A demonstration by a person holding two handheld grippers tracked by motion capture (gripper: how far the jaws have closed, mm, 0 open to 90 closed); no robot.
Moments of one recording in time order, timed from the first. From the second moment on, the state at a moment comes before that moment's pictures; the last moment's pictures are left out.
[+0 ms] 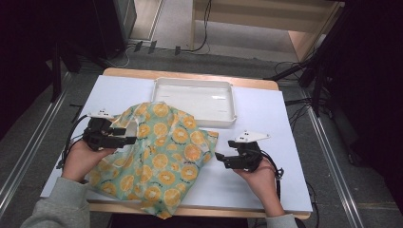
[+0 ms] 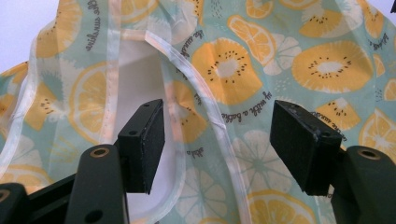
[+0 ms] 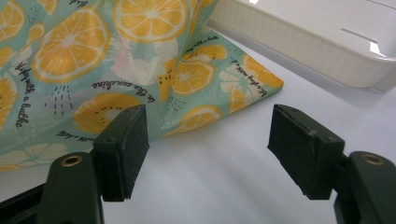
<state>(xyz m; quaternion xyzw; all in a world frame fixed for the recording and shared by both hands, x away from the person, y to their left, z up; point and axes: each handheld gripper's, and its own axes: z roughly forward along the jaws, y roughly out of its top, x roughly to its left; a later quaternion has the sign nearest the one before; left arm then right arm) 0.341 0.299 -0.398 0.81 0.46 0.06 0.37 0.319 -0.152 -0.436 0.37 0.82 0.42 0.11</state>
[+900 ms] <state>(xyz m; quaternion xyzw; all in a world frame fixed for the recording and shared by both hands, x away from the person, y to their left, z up) 0.371 0.277 -0.405 0.80 0.47 0.05 0.37 0.318 -0.146 -0.438 0.36 0.83 0.41 0.13</state>
